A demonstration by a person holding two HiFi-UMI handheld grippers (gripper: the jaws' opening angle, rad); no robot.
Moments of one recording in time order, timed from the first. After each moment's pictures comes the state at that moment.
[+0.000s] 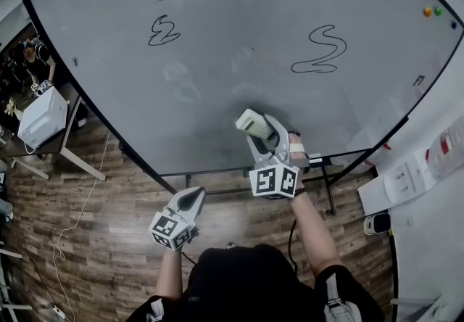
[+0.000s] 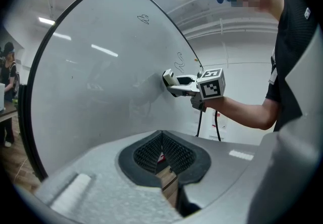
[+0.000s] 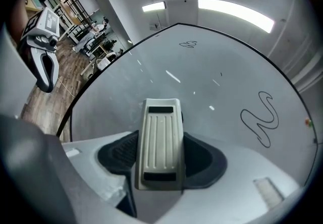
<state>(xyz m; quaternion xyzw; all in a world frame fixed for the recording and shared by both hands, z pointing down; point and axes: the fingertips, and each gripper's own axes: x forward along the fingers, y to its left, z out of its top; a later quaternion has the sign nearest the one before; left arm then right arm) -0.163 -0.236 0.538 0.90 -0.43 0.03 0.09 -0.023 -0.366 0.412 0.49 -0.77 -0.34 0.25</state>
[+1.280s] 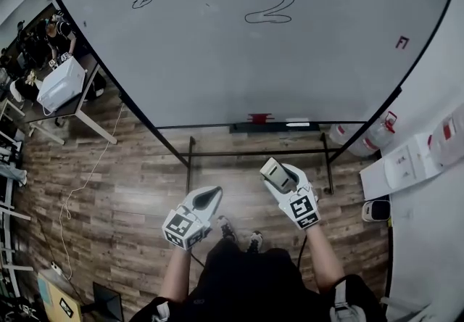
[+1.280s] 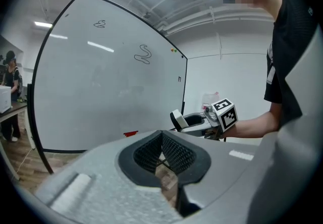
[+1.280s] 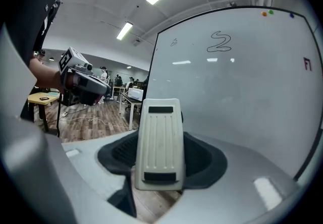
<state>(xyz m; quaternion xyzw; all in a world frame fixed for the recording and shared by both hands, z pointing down) 0.014 -0.051 0.541 0.90 -0.43 0.07 0.09 0.157 -0.118 0.588 0.33 -0.92 -0.03 0.19</state>
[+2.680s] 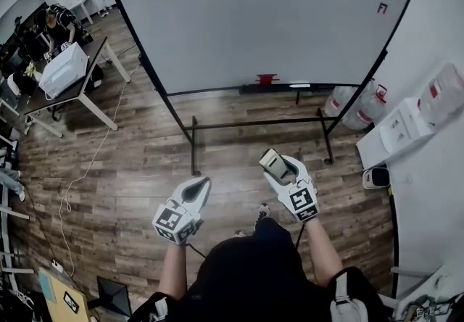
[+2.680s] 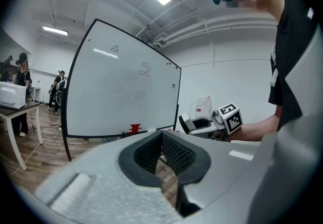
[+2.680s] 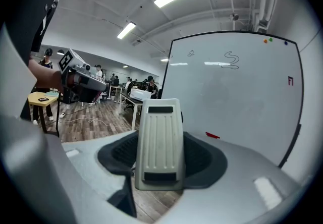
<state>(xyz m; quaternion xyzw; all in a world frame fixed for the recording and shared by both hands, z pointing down) -0.090 0.148 0.543 0.89 -0.44 0.04 0.08 0.089 0.087 0.591 0.37 -0.91 -0.04 0.19</state>
